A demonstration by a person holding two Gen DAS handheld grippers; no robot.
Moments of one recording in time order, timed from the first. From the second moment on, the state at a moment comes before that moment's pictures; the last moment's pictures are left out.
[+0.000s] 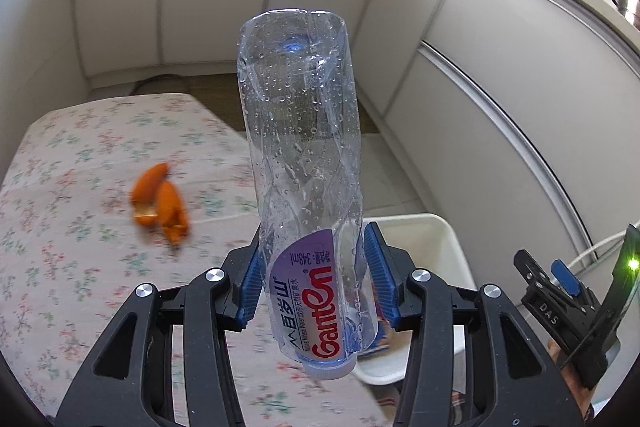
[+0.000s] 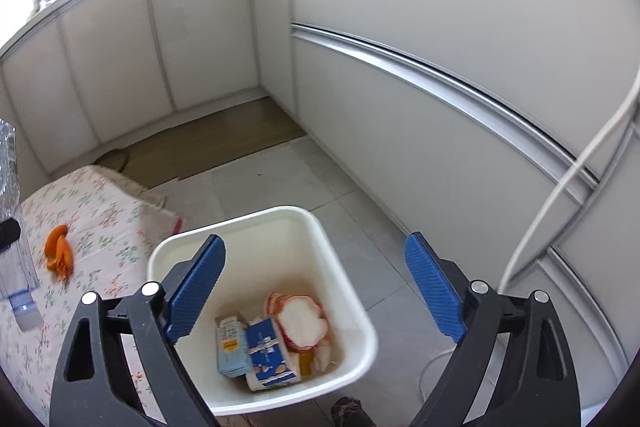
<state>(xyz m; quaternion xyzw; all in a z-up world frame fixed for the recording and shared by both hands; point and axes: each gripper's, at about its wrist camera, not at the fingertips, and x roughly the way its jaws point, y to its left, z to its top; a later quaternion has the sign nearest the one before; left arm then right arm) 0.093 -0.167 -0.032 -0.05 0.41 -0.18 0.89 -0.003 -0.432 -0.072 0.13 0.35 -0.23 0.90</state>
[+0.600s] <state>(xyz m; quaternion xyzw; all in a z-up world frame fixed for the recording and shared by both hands) 0.098 -0.270 -0.057 -0.02 0.45 -0.28 0.85 -0.040 -0.488 -0.077 0.20 0.34 -0.30 0.87</state>
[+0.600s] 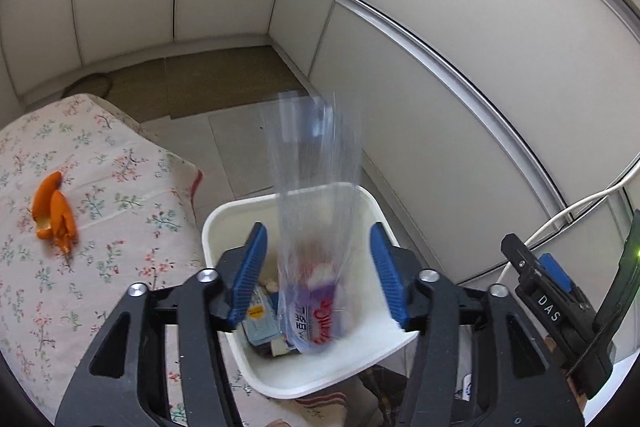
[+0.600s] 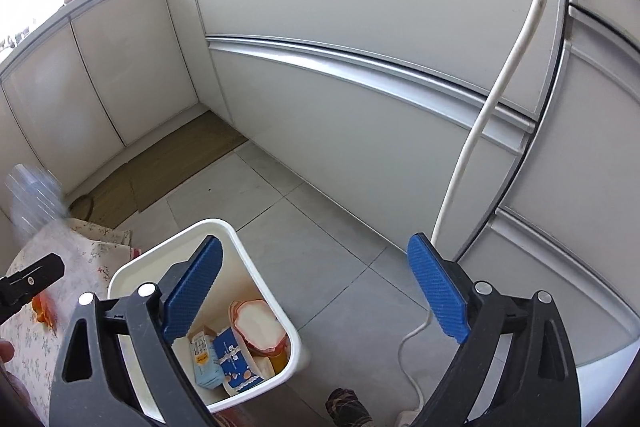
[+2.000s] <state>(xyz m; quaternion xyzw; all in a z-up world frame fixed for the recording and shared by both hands) 0.122 -0.006 -0.090 -0.08 0.46 -0.01 0.89 0.099 -0.233 -0.079 0.02 0.38 -0.09 0.92</state>
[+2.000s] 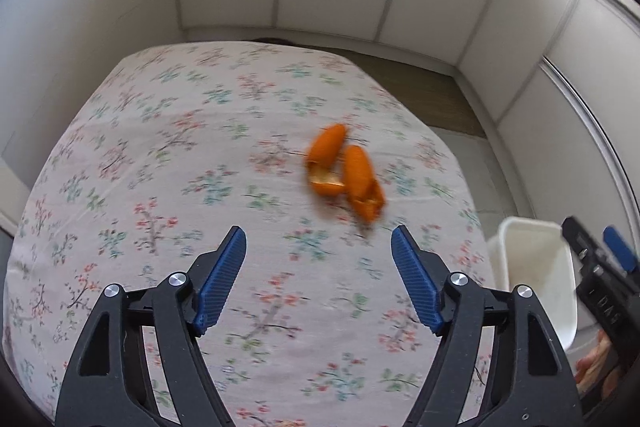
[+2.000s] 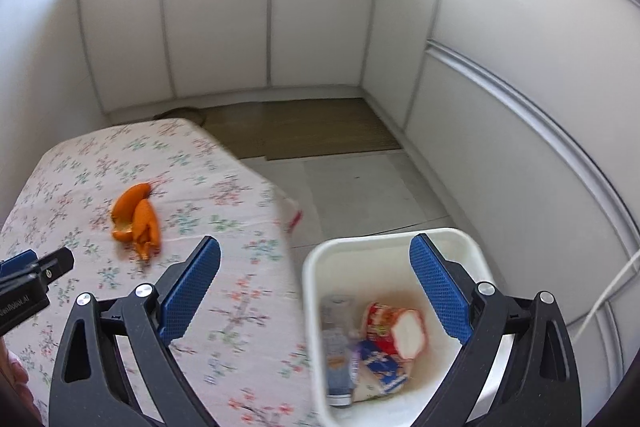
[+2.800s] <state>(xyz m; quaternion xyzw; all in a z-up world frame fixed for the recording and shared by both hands) 0.119 0.134 -0.066 -0.22 0.44 0.09 0.86 0.238 -0.055 -0.135 -0.03 0.47 0.07 0.88</state>
